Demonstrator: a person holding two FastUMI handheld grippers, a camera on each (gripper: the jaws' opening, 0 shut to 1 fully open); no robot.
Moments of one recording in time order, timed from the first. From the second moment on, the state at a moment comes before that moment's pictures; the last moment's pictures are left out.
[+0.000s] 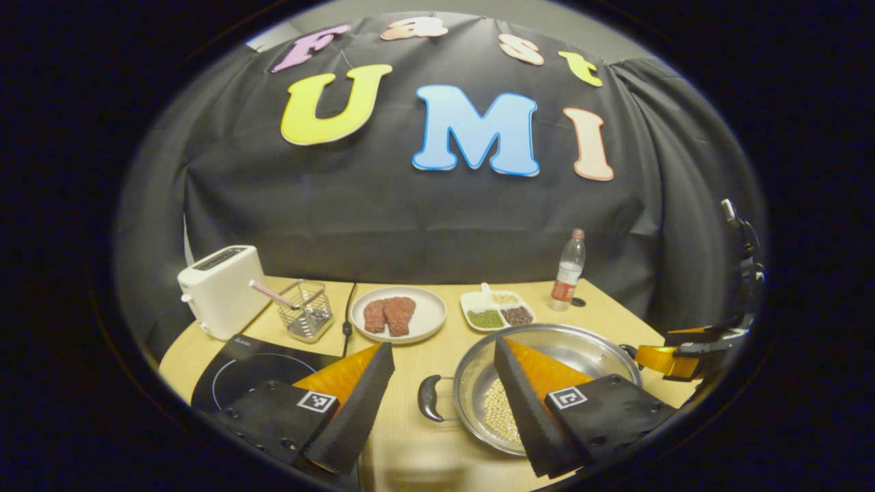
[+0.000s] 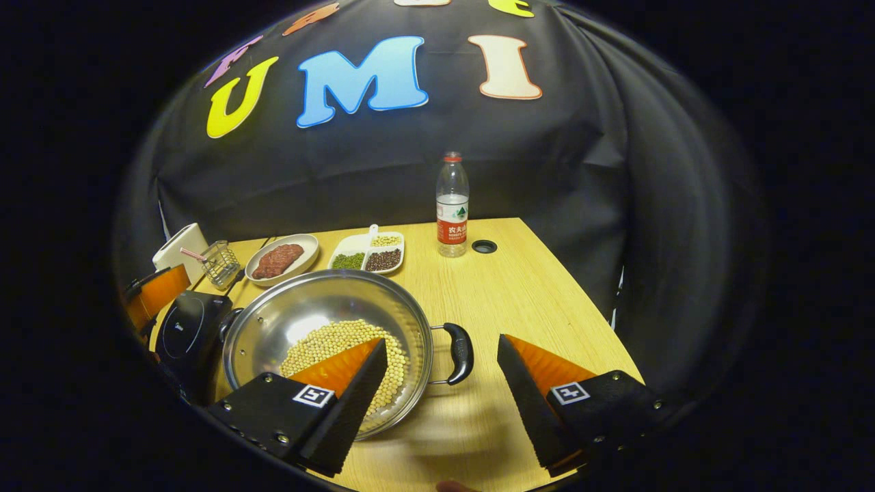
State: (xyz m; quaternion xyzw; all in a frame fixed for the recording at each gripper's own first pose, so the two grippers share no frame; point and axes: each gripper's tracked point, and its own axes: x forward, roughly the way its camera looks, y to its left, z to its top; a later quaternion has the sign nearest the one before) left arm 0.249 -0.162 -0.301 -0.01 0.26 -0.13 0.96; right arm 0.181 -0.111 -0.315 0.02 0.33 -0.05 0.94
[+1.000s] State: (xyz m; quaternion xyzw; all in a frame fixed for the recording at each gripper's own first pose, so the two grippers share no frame) left arm 0.270 -0.180 -0.428 0.03 0.39 -0.14 0.91; right arm 0.212 -0.114 -0.385 0.05 0.39 -0.08 0.91
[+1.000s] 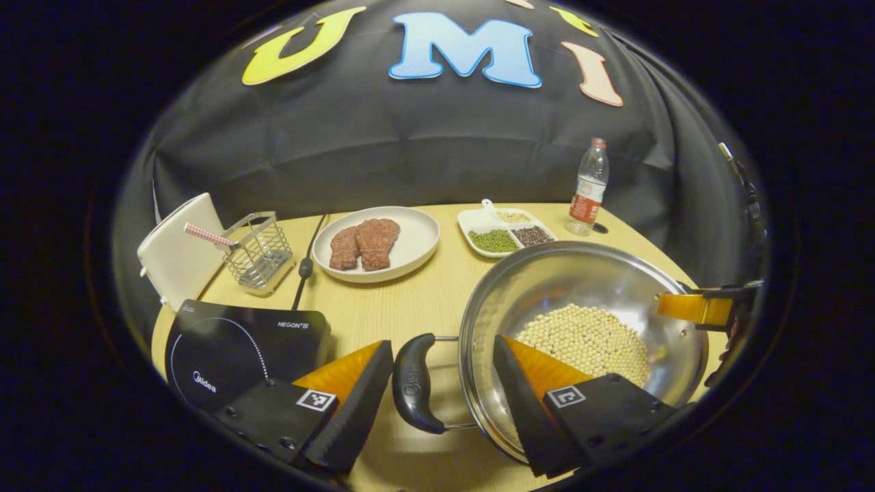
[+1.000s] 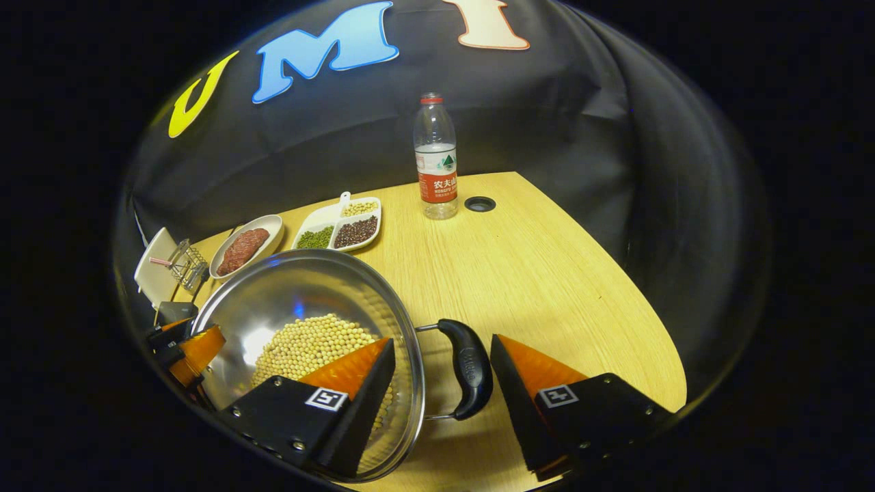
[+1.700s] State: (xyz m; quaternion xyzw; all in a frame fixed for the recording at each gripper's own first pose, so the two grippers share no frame) left arm 0.263 -0.186 -0.411 0.02 0.37 -0.13 0.92; right arm 0.199 -0.119 -0.365 -0.04 0.38 -0.05 0.92
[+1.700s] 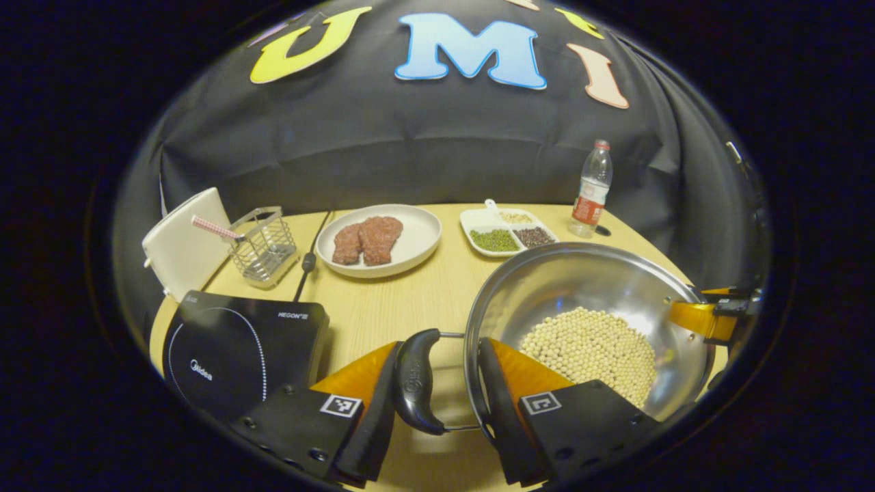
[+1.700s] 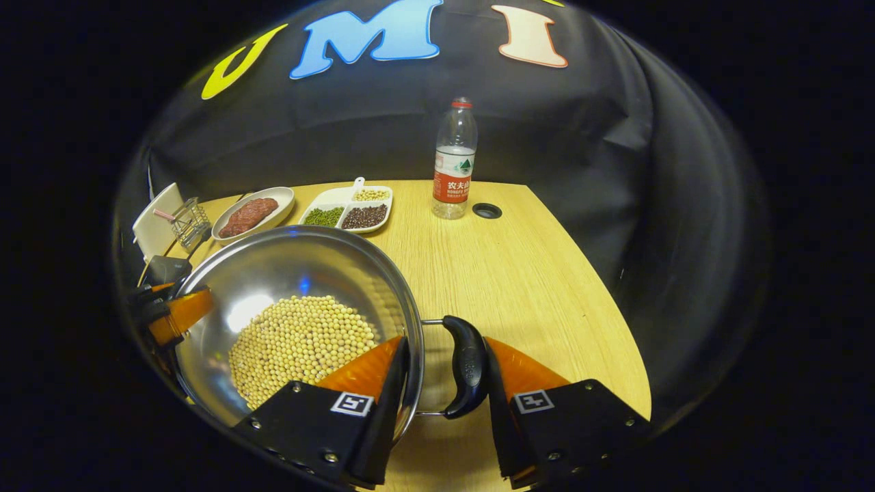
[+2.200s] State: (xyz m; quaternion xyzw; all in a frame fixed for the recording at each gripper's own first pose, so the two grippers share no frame) left arm 0.221 -0.162 -0.337 0.02 0.33 -0.08 0.94; right arm 0.175 -0.104 -0.307 -0.04 0.35 -0.01 0.94
